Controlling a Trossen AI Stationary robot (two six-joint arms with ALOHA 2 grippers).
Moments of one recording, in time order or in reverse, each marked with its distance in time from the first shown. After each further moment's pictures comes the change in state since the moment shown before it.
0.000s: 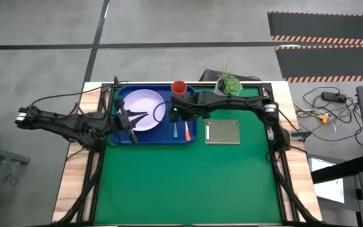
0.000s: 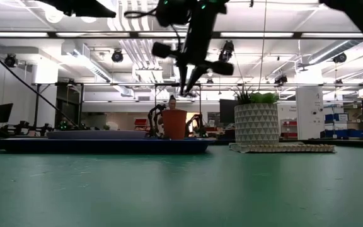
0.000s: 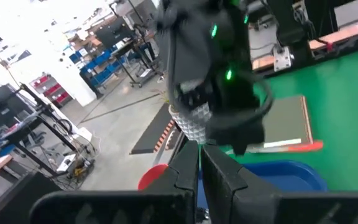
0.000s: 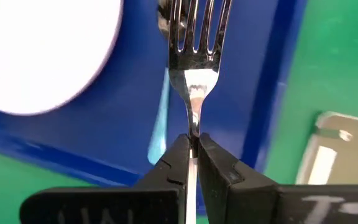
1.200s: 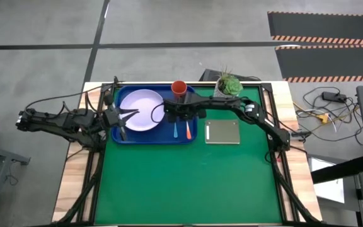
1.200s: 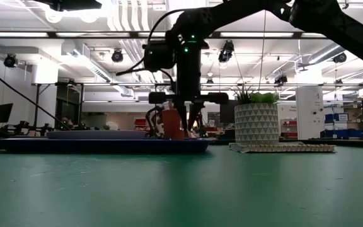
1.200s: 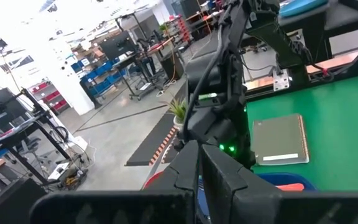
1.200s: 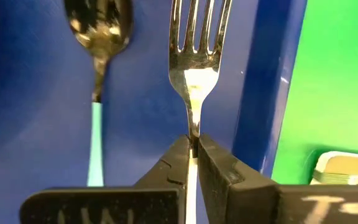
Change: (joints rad) left arm 0.000 -0.174 -0.017 -0.071 0.026 -0.011; right arm -0.068 0.273 0.161 -0.112 0.031 -0.012
